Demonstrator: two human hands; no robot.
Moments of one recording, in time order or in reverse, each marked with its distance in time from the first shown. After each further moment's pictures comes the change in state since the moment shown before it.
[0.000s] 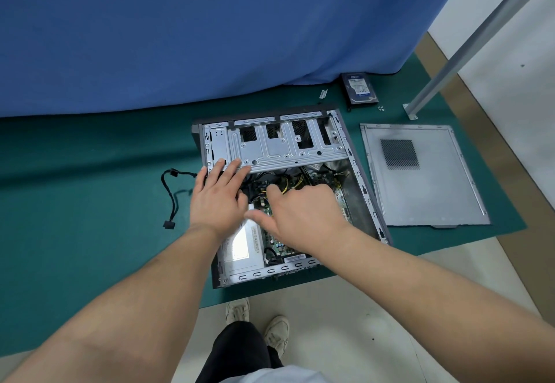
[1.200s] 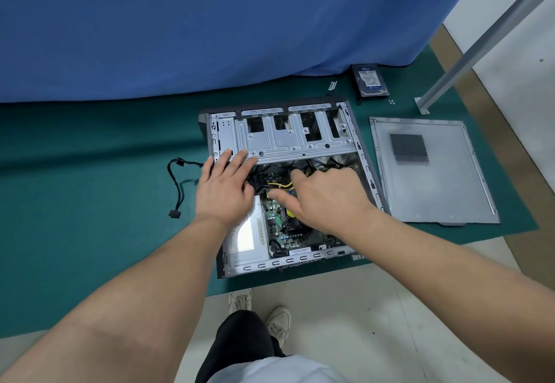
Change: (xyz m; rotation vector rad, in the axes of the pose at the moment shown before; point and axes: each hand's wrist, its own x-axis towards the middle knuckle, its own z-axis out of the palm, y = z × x) left_hand 0.002 0.002 -0.001 -0.002 0.007 -0.010; right_hand 0.005 0.031 -0.003 -0.026 -0.097 0.015
